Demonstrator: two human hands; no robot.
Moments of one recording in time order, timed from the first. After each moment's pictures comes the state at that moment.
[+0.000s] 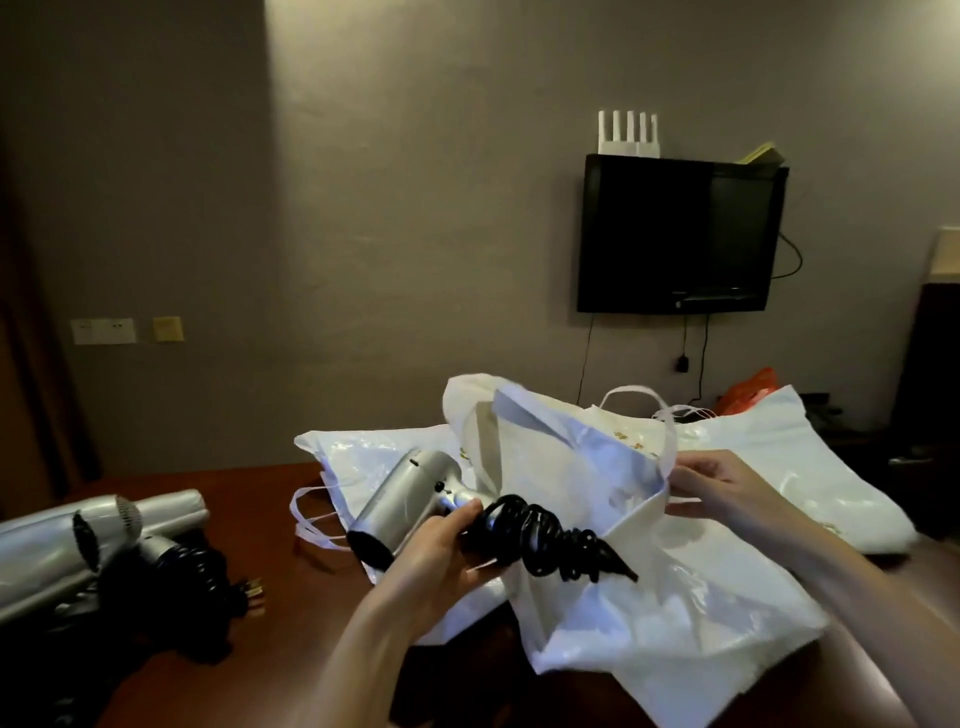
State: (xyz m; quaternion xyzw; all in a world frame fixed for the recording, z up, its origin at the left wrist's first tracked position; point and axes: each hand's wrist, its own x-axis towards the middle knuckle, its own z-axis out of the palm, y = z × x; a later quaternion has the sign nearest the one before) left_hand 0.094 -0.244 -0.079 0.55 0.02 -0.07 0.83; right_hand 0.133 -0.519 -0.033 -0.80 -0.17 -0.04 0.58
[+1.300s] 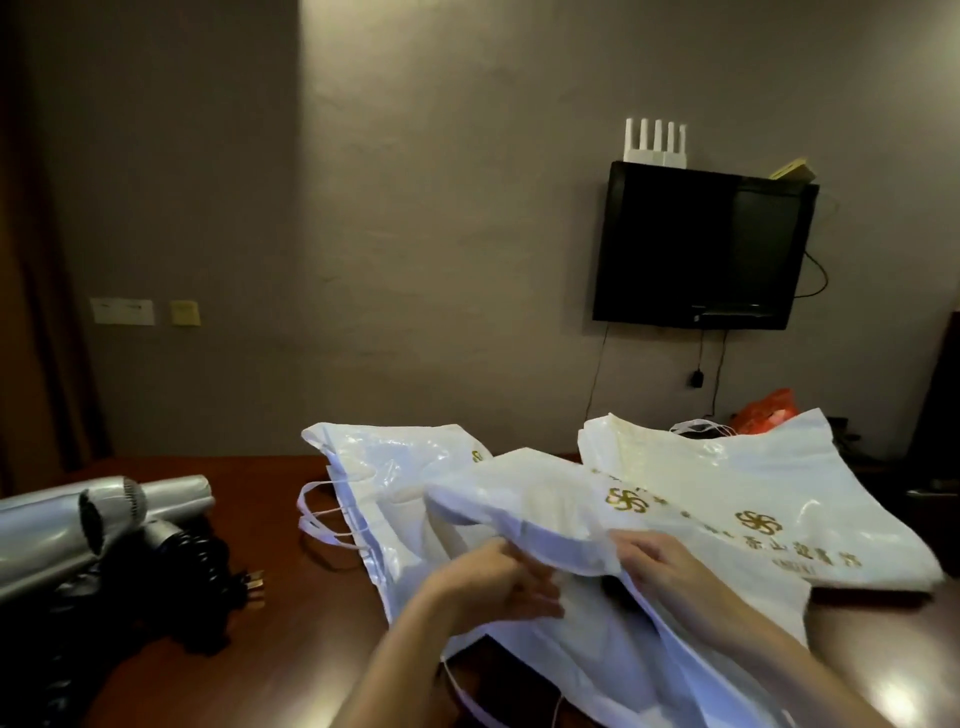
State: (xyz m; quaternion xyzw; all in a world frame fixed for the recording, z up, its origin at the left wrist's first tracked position) left_hand 0.108 -0.262 -0.089 0.68 -0.03 -0.23 0.70; right_hand 0.119 -0.476 -0.076 -0.85 -0.25 -0.01 0.47
